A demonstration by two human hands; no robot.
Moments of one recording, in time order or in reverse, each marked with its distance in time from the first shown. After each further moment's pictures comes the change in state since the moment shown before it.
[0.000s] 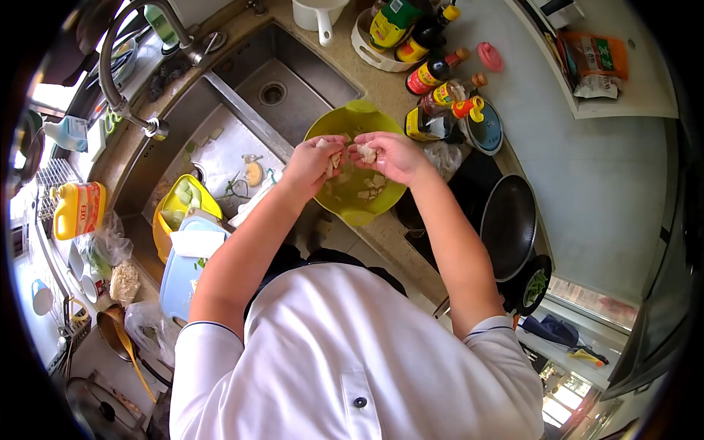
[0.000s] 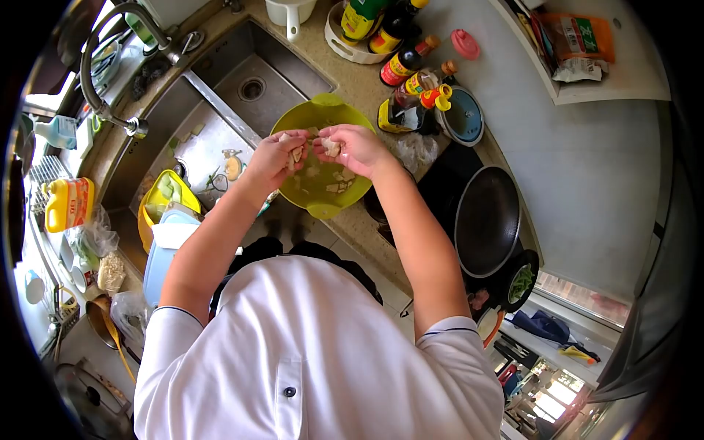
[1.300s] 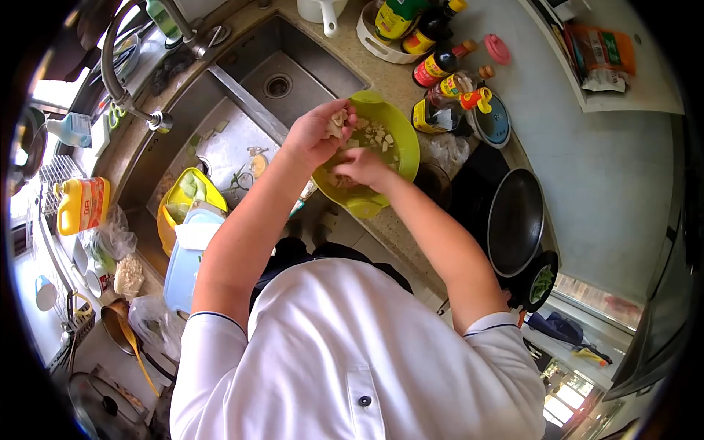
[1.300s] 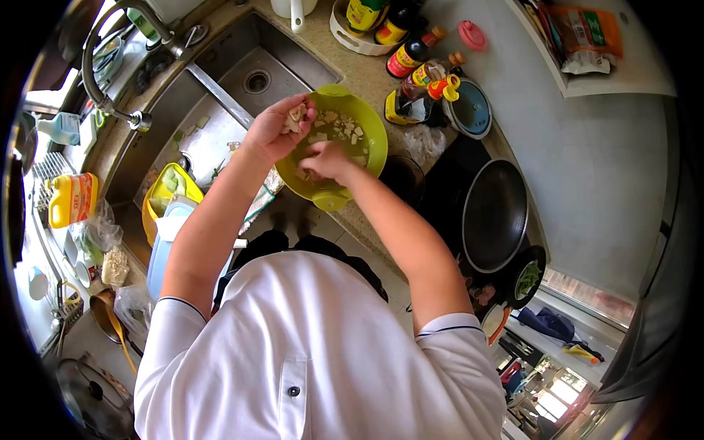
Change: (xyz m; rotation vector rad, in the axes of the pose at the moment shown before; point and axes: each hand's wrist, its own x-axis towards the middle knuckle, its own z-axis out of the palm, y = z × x) left_hand 0.015 0.043 0.014 -0.384 -0.088 -0.101; right_hand 0.033 0.078 0.023 -0.590 0.097 0.028
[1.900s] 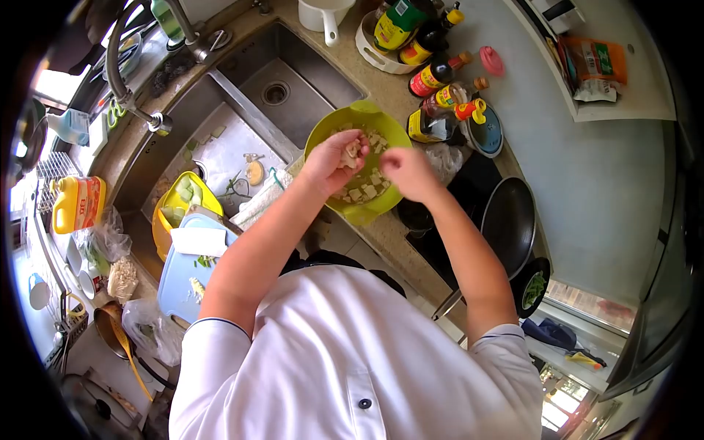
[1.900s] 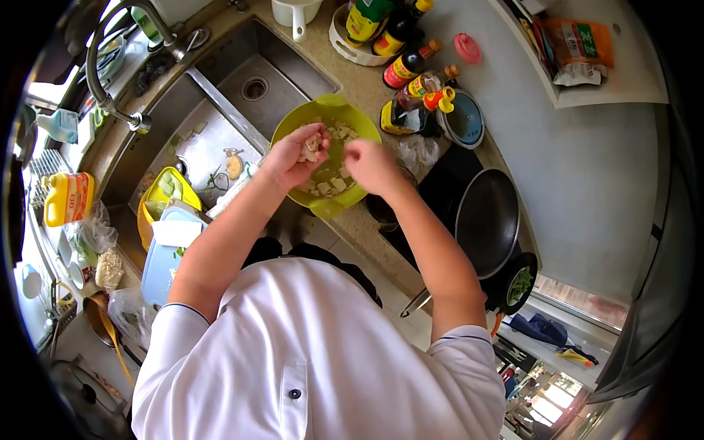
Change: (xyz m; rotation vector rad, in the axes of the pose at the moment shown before) left_hand -0.004 -0.046 -0.009 -0.013 -0.082 -0.024; right_hand -0.081 -0.045 -0.059 -0.684 0.244 -0.225
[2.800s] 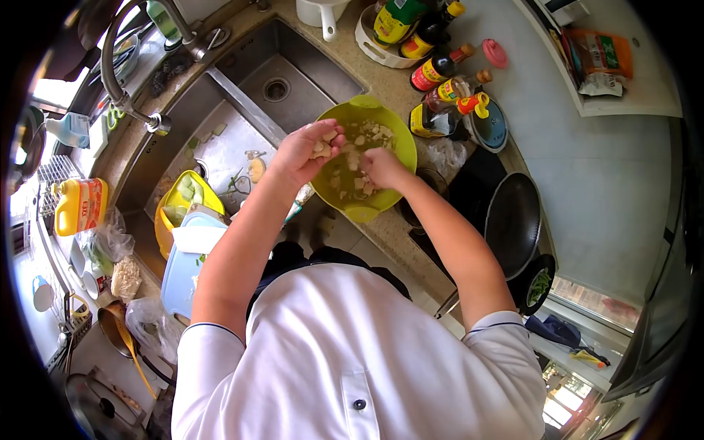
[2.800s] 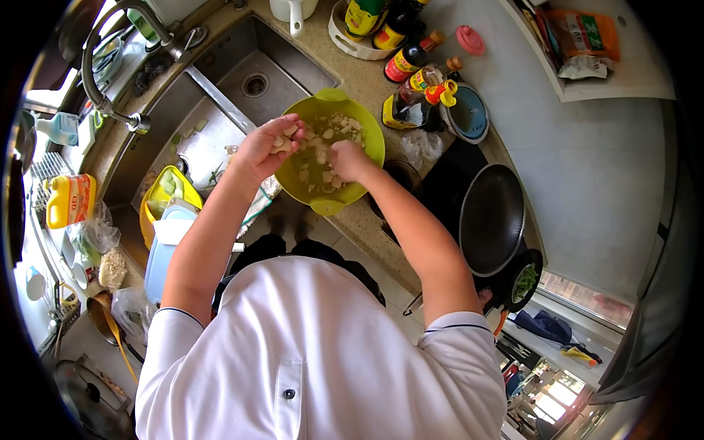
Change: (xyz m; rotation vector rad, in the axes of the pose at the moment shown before) left_hand -0.019 0.040 -0.014 0.175 0.126 0.053; right_hand 0.052 0.029 0.045 -0.017 -0.064 0.077
